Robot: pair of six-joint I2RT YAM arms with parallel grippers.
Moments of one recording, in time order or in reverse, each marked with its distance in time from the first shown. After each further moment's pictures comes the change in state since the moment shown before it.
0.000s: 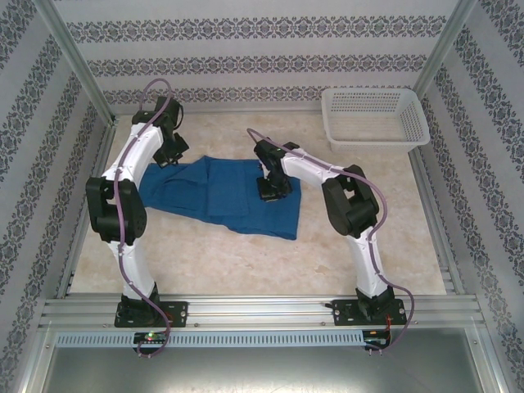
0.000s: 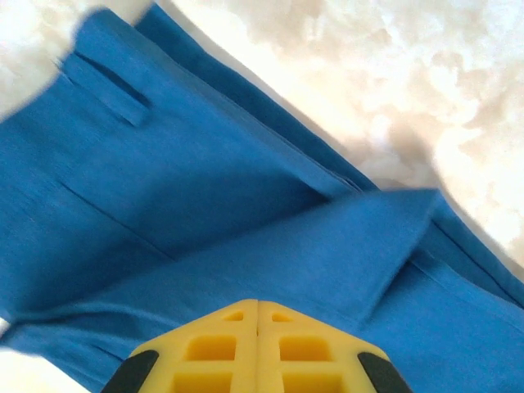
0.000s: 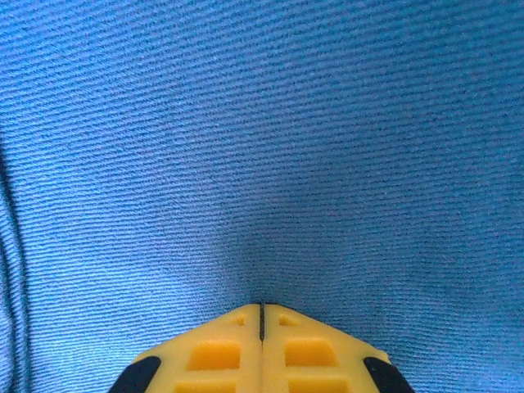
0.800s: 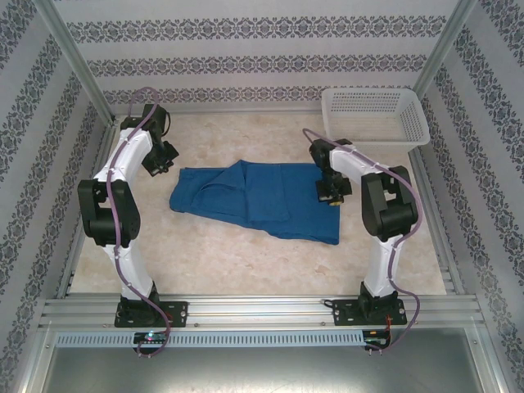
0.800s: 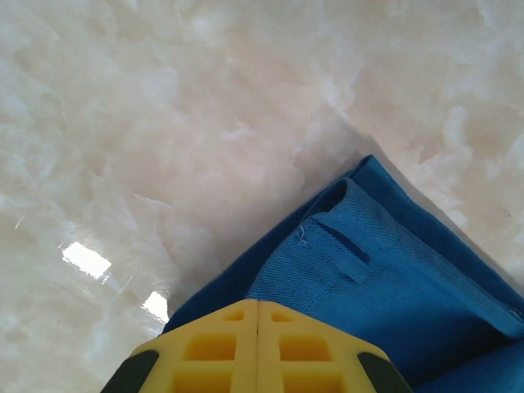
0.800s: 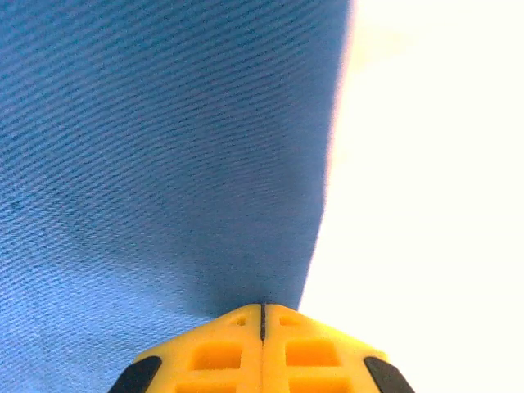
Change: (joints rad) left arm 0.075 -0.042 -0.100 0.008 0.064 0.023; right arm -0.285 -0.229 -0.260 -0.177 0.340 -0.067
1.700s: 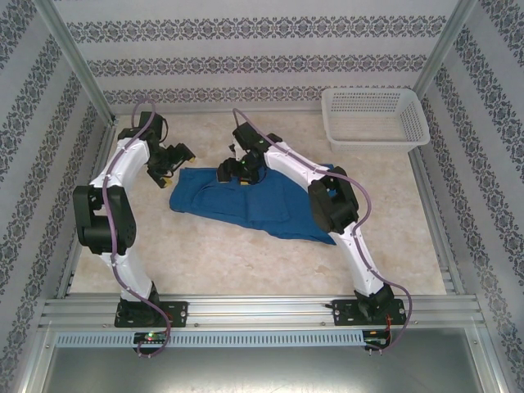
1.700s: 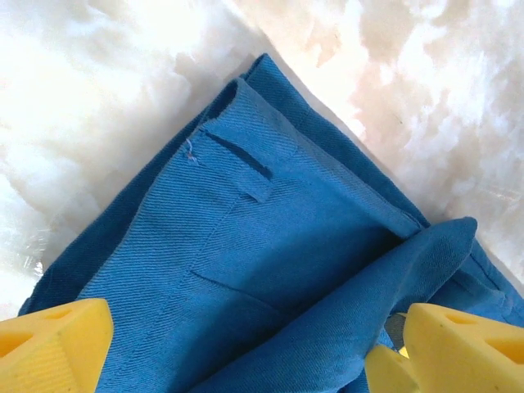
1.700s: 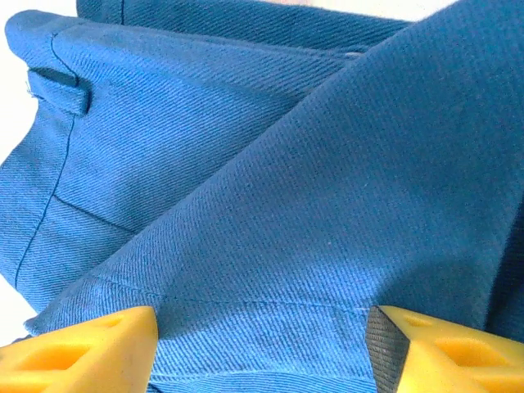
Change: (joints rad) left arm 0.021 -0.084 -0.170 0.168 0.314 -0.022; right arm 0.359 0.422 0.652 0.313 -0.649 0.244
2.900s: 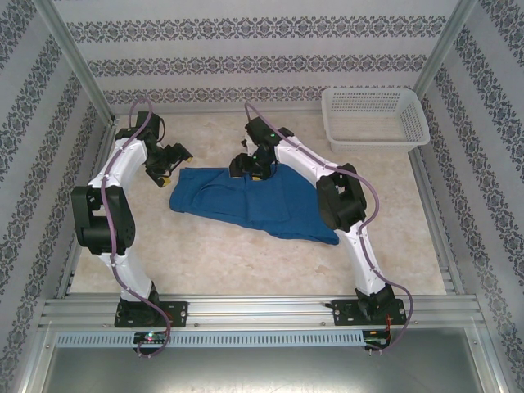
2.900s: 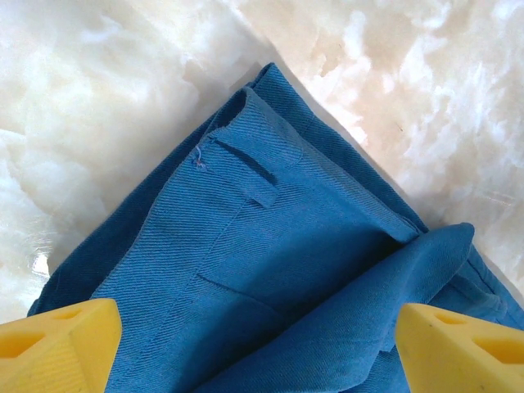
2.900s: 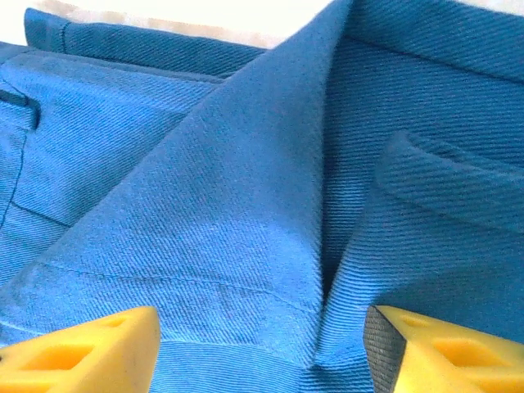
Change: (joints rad) left arm 0.013 -0.002 0.000 0.000 0.006 -0.001; right arm -0.056 -0.039 -0.036 -0.048 0.023 -0.052
